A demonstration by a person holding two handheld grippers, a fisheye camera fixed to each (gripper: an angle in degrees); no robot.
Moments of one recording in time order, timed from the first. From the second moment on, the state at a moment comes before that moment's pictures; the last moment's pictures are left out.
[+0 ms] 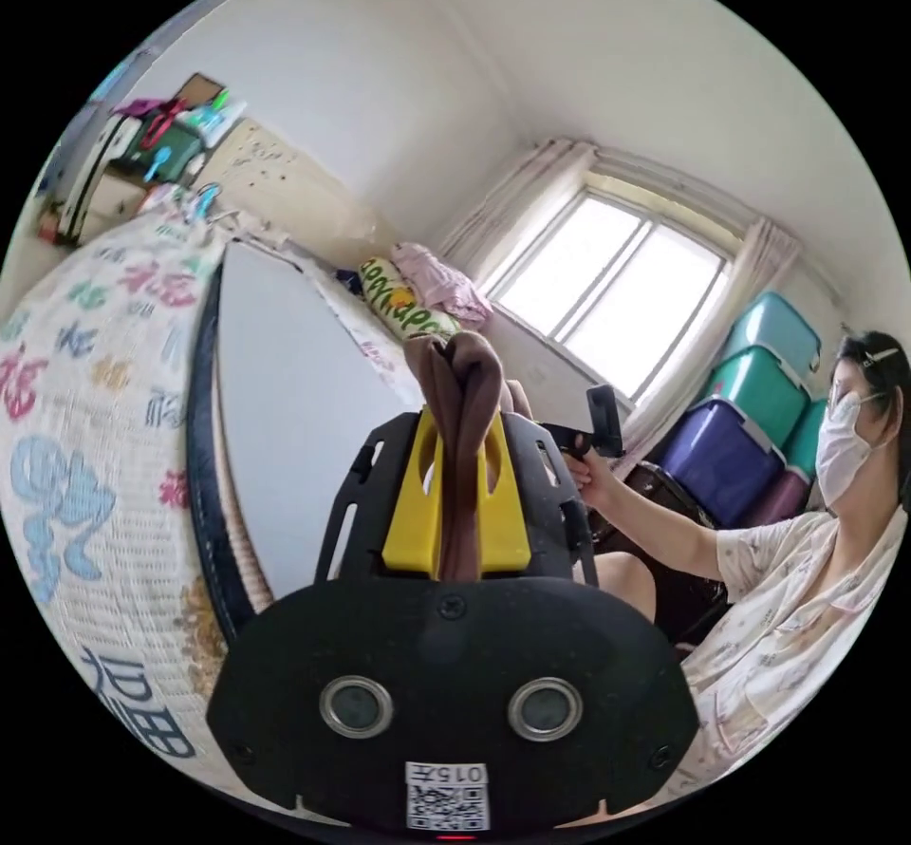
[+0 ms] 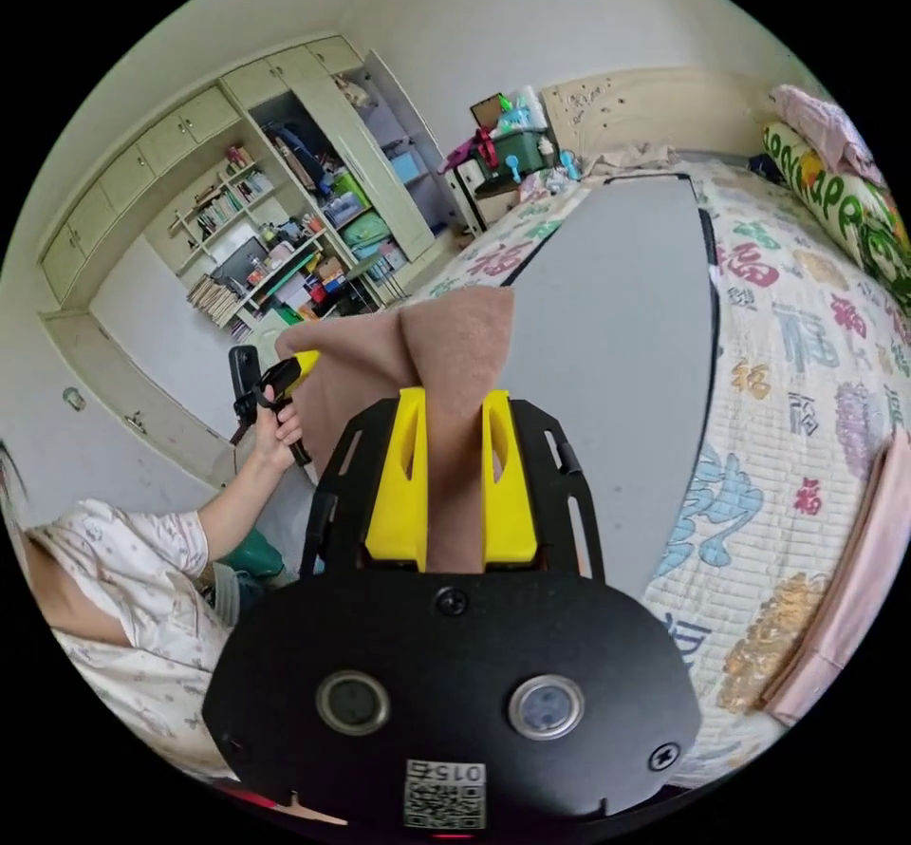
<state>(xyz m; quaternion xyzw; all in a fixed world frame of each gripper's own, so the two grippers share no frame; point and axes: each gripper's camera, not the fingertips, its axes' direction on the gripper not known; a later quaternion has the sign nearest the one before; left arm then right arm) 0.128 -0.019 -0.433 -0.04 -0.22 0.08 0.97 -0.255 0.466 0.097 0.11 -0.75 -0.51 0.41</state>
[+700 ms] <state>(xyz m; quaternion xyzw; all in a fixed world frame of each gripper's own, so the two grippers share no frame) 0.101 0.139 -0.110 -0.15 0.02 0.21 0.96 0.074 0.368 0.116 0.41 -0.62 -0.19 0.63</state>
